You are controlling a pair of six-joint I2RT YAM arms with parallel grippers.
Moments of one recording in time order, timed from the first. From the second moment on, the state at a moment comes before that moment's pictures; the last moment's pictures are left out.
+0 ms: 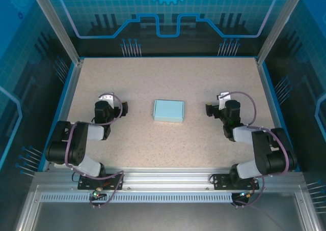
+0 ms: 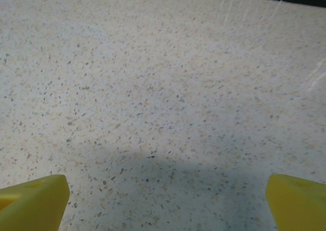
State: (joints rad) left arm -0.01 1.55 0.39 0.74 -0.01 -0.11; right arm 0.11 1.49 0.40 0.61 0.05 -0.08
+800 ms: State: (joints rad) left arm -0.01 1.55 0.39 0.79 0.00 -0.11; right arm 0.08 1.50 0.41 0.63 0.00 -0.08
